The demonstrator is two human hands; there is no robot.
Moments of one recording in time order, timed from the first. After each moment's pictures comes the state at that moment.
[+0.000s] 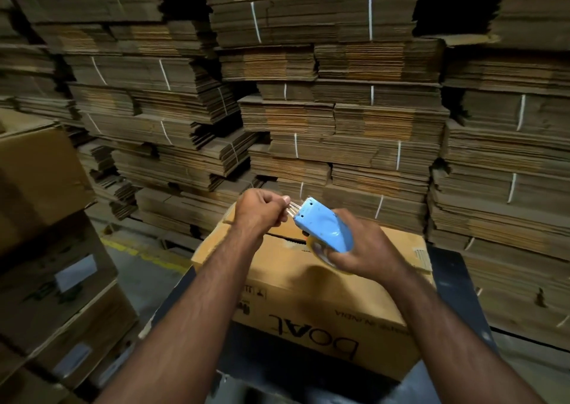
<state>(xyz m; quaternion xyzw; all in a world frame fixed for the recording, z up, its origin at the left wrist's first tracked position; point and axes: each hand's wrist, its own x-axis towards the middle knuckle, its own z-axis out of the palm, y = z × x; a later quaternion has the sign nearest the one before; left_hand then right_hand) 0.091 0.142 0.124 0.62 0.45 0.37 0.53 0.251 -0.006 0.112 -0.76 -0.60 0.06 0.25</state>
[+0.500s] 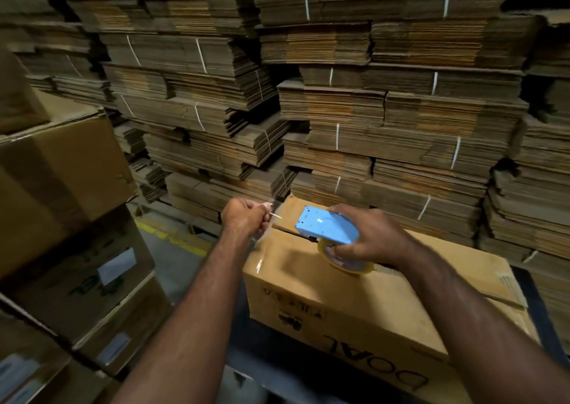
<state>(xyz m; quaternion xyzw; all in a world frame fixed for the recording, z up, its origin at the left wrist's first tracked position) 0.005 0.286 0.065 0.52 0.56 0.37 0.53 0.214 0.138 0.104 -0.73 -0.66 0.09 0.11</state>
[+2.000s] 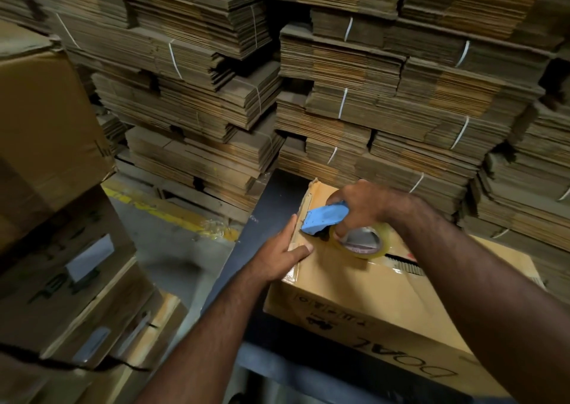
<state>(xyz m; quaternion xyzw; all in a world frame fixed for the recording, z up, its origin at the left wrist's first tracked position) -0.032 0.310 -0.027 0.71 0.37 0.11 0.58 0.162 0.284 0.101 -0.75 -0.61 0.19 -0.16</state>
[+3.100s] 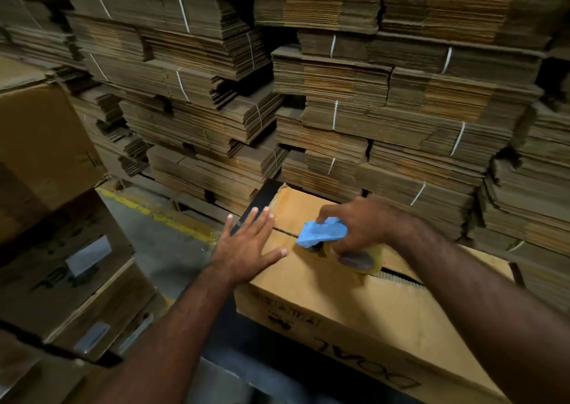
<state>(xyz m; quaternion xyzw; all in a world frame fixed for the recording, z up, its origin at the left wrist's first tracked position) -0.004 0.286 -0.013 0.92 0.38 -0.01 0.08 0.230 0.199 0.108 -0.70 -0.70 0.11 -0.13</state>
